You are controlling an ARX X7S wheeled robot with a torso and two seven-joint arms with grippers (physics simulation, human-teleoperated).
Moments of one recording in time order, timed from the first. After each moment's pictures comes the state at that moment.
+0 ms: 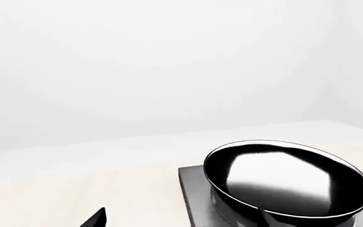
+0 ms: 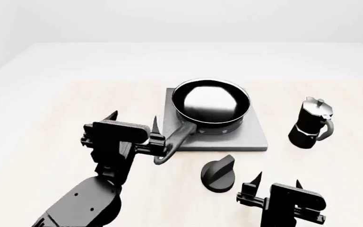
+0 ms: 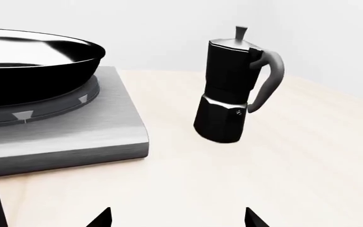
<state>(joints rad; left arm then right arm) -0.53 -0.44 0.62 0.14 -0.58 -0.24 -0.47 0.11 0.29 -0.33 0.08 0.26 0.08 0.69</state>
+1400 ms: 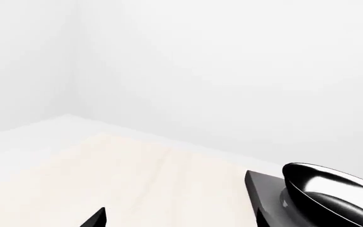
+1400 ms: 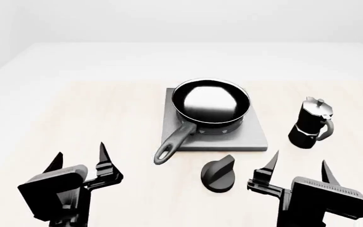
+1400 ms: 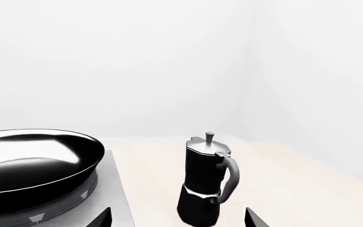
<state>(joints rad) -0.09 -0.53 0.43 0.25 -0.60 0.15 -0.64 0.01 0.42 -0.32 -0.44 0.22 0.28 0.82</state>
